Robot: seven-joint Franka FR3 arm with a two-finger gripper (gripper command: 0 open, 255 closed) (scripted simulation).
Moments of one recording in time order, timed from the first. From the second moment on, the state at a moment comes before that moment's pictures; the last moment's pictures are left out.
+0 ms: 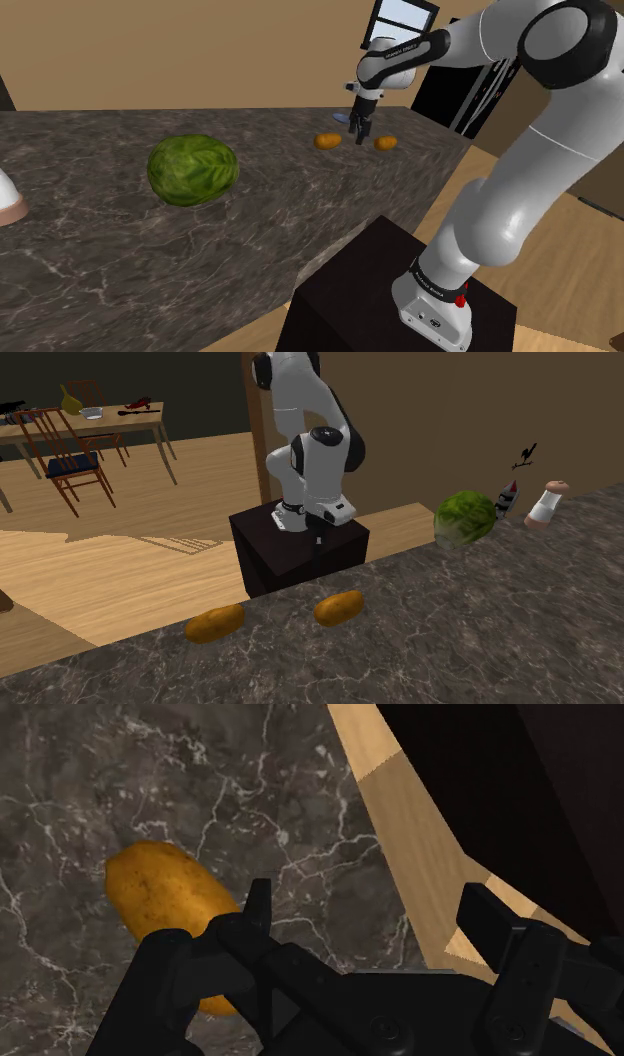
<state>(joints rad) 0.19 -0.10 -0.60 -2.22 -0.12 2.13 -1.24</state>
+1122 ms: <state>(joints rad) 0.13 0.35 -0.51 -1.91 0.28 2.25 -1.87</state>
